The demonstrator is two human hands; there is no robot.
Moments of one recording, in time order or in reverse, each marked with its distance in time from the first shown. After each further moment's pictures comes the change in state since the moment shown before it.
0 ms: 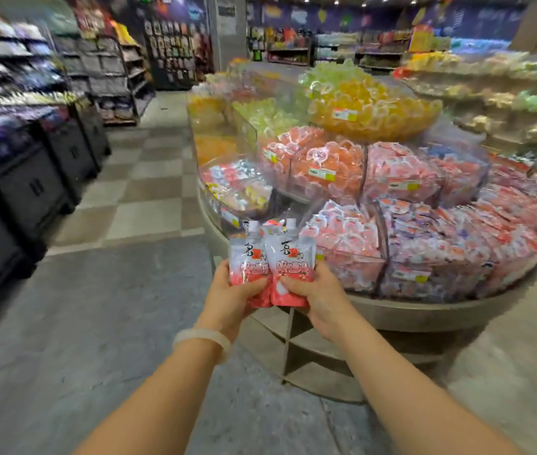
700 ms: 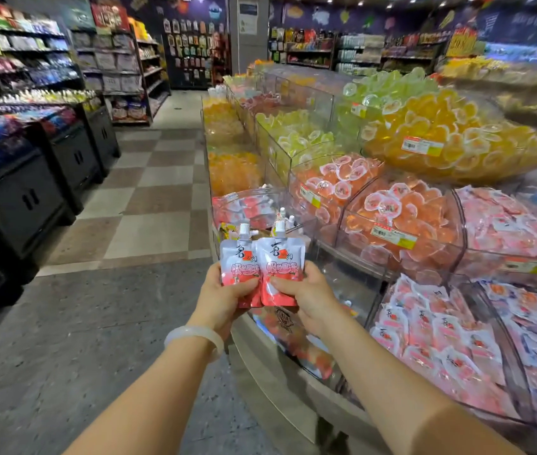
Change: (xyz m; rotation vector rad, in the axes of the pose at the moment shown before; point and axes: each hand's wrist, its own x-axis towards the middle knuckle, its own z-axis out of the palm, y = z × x) left_hand 0.318 0.072 -0.068 -0.013 0.088 0.000; right_hand 0.327 -0.026 0.097 -0.079 -0.026 0.001
